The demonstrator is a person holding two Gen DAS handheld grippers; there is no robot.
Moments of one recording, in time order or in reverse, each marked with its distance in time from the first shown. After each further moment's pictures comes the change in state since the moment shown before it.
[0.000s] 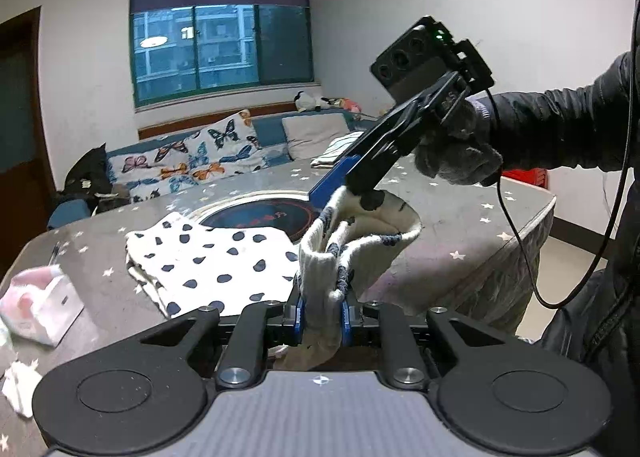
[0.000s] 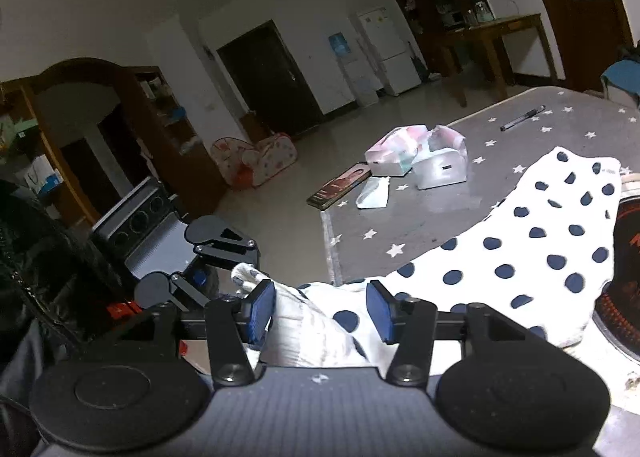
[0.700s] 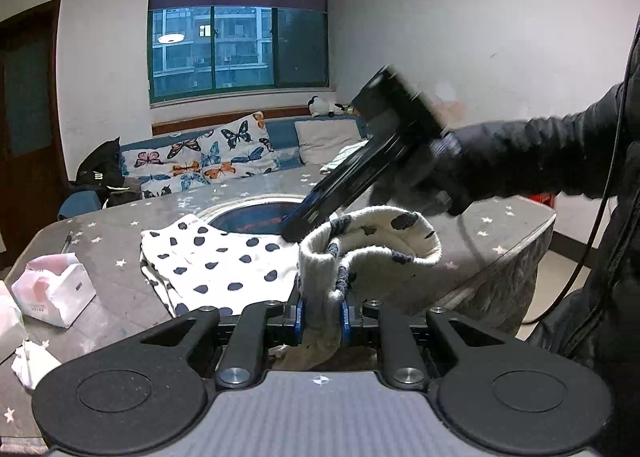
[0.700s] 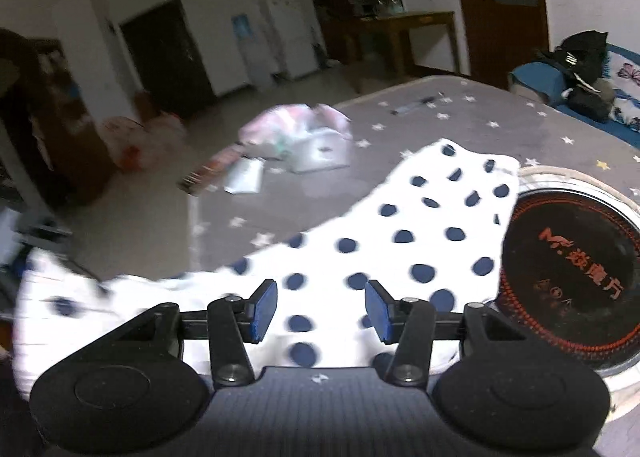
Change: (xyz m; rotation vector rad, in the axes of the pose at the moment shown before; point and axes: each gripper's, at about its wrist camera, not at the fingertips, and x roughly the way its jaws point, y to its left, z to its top) left arm -0.017 -0.007 0.005 -0.045 -0.026 0.024; right arm 0.062 -0.042 0.005 0.009 0.064 -0.381
